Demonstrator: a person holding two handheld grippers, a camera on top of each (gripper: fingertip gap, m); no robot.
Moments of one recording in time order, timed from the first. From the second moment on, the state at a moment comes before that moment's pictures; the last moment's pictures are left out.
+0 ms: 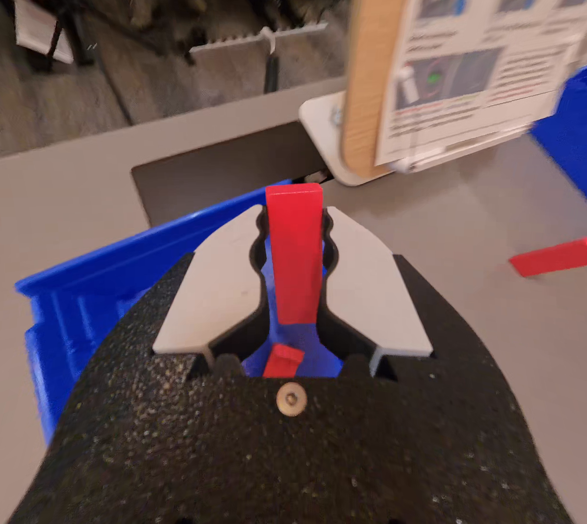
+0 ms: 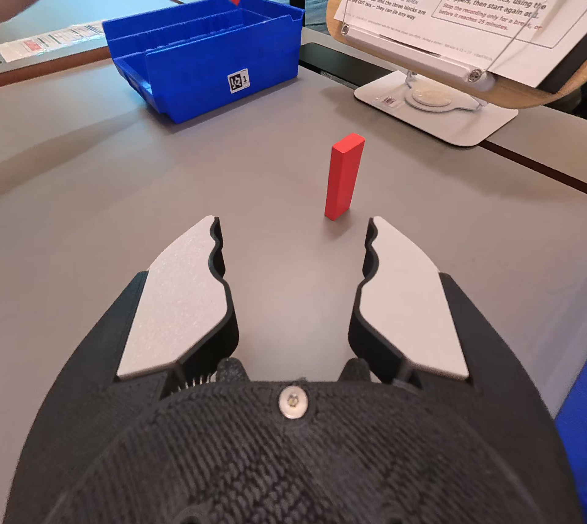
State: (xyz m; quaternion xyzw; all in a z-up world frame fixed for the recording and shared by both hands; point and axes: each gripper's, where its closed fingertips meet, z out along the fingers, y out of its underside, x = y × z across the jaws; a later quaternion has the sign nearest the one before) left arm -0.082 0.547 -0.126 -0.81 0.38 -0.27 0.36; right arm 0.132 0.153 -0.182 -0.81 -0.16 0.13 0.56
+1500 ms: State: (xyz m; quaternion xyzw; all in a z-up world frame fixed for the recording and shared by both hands) left arm 0.063 0.194 -0.052 -0.30 0.56 -0.69 0.35; right arm 0.044 0.208 -0.117 -0.71 -0.30 0.18 0.61
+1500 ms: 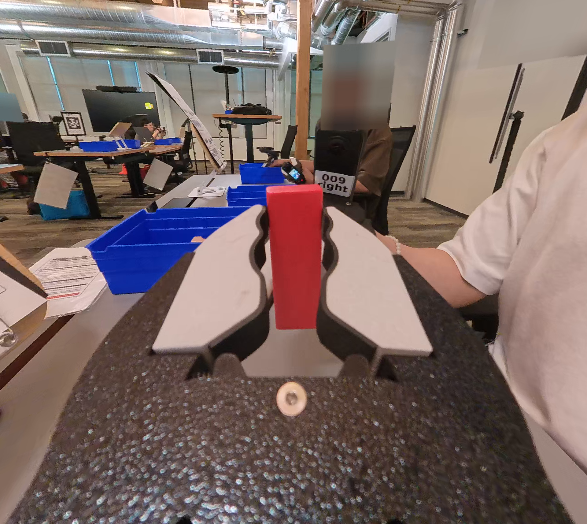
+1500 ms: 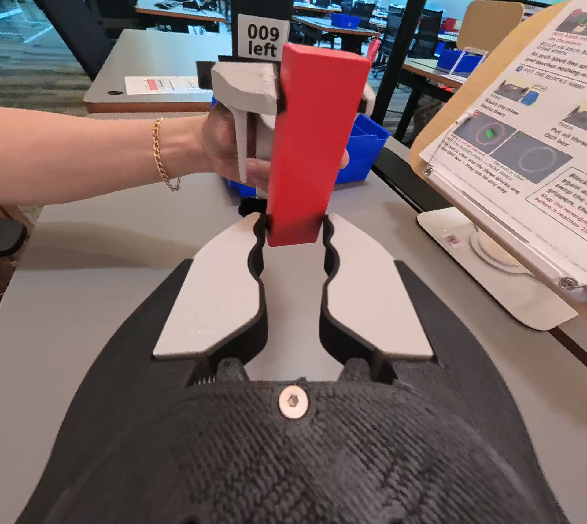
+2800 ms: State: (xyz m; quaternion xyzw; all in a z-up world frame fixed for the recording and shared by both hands) left arm 0.050 0.197 -0.079 -0.41 0.81 -0.37 0.21; right arm 0.041 0.204 -0.136 -0.71 -0.29 0.19 0.61
